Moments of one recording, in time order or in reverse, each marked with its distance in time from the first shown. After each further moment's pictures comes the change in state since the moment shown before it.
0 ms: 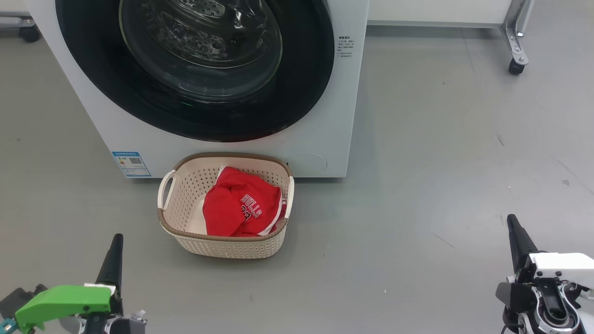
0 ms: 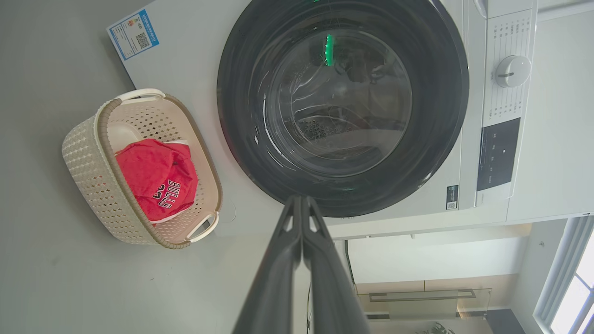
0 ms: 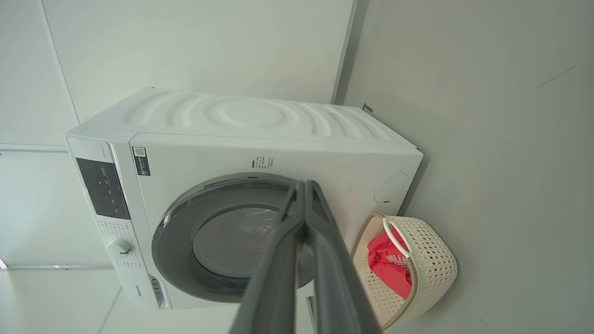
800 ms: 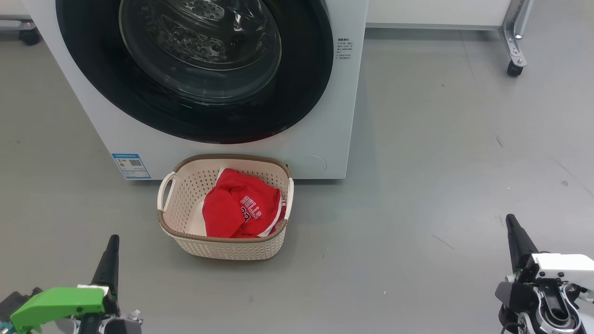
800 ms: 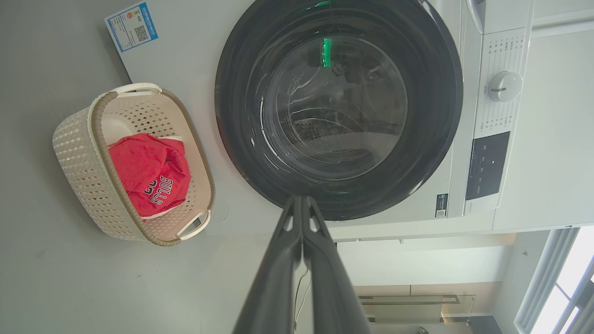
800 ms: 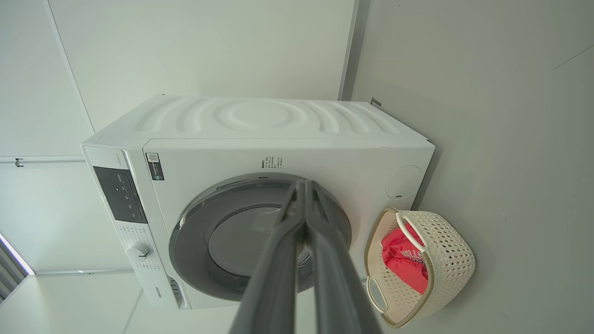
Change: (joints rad) left arm -0.001 0.006 0.015 0.012 -0.070 -0.009 0.017; right arm -0.001 0.008 -0.011 0.004 0.068 0.008 0.022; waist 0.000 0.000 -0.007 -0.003
